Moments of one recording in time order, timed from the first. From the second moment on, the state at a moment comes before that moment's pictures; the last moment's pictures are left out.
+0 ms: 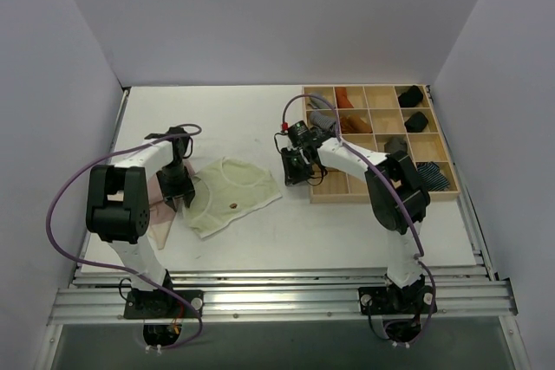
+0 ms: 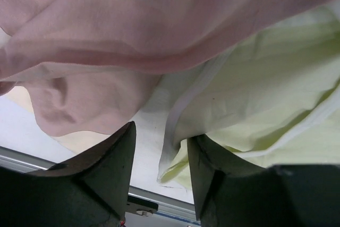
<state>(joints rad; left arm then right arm) -0.11 1.82 1.20 -0.97 -0.18 -0.51 0.58 2.00 1.38 -0.51 -0.12 0.35</state>
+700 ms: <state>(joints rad) -0.10 1.65 1.28 -1.09 -0.12 -0.51 0.64 2.05 1.40 -0.41 -0.22 0.40</state>
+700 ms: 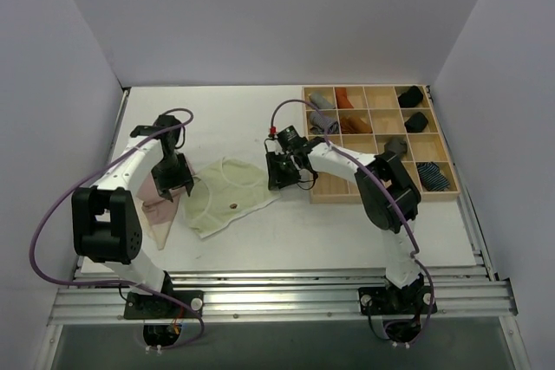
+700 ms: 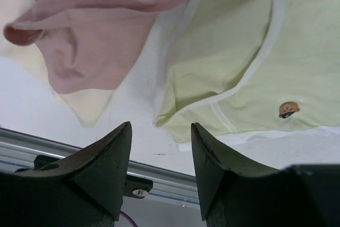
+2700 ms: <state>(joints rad) -0.42 1.46 0.71 -0.62 0.27 -0.87 0.59 1.75 1.18 -0.63 -0.03 0.47</state>
